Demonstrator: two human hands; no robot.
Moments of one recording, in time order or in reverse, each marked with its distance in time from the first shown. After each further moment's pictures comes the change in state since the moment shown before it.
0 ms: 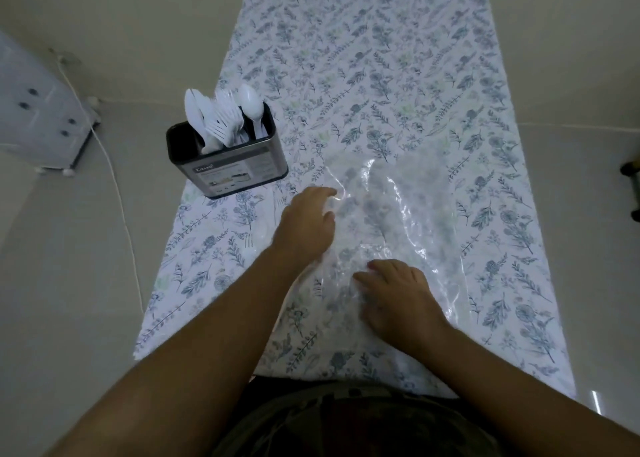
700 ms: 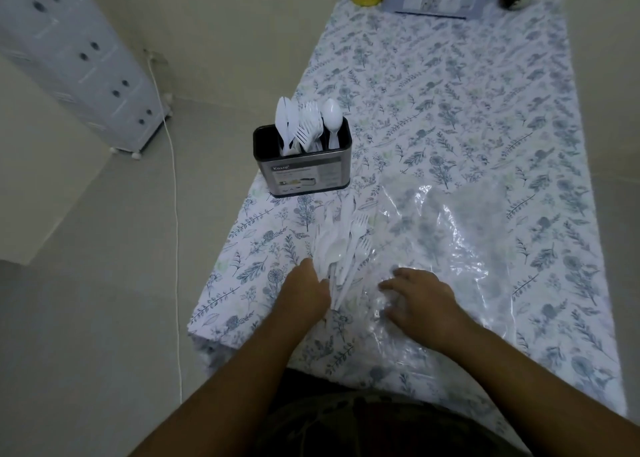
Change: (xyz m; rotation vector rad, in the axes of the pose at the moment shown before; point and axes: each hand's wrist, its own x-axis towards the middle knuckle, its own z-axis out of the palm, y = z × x) left_hand -0.105 -0.058 -0.013 -0.023 -0.018 -0.554; right_hand 0.040 -0.033 -0.017 0.044 -0.210 0.005
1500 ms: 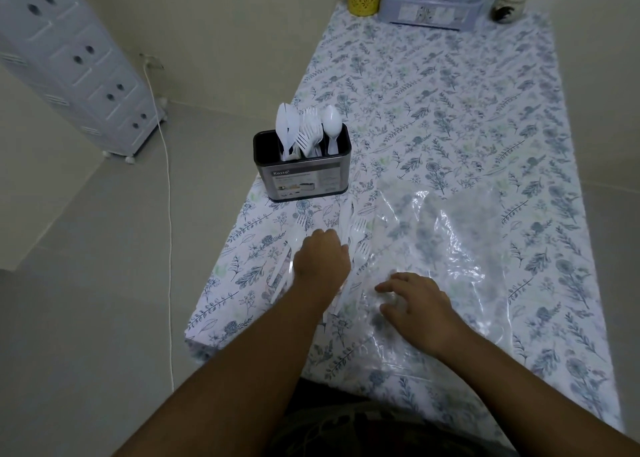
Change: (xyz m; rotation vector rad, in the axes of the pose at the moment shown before) left_hand 0.038 0.048 -0.005 0.181 0.240 0.186; right_hand -0.011 -0.016 -0.006 0.187 0.106 0.041
